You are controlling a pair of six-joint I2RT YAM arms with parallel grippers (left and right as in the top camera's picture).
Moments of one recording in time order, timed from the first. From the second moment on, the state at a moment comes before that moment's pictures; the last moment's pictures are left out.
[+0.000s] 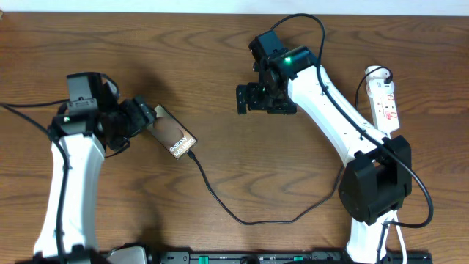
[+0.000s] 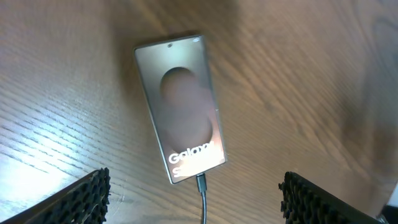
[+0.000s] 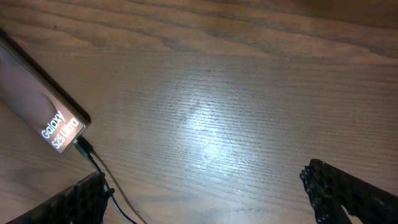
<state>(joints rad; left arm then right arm) 0.16 1.37 1.09 -0.84 0.28 -0.48 0.50 2.02 1.81 -1.14 -0.16 0.46</state>
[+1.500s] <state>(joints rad) -0.16 1.29 1.09 -0.82 -0.09 -0.49 0.28 2.02 2.22 -1.59 0.19 0.43</state>
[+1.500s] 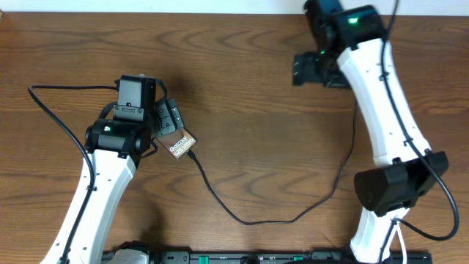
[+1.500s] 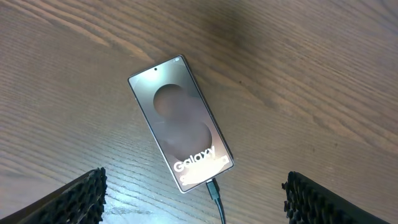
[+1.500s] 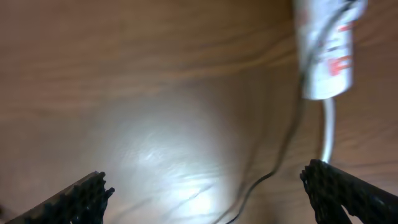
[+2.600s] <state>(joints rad) -0.16 1.29 1.09 -0.84 -0.09 -0.49 -0.50 2.02 2.22 -1.46 -0.36 -0.22</state>
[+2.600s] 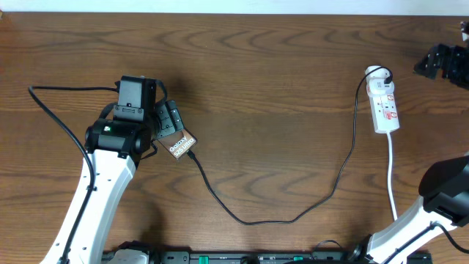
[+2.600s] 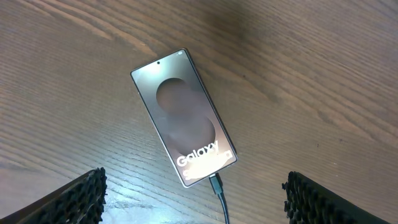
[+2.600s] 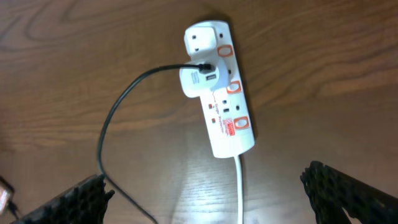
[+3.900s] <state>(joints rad) -0.16 1.29 1.09 -0.85 -0.09 -0.49 -0.42 2.02 1.61 -0.87 -0.48 -0.11</state>
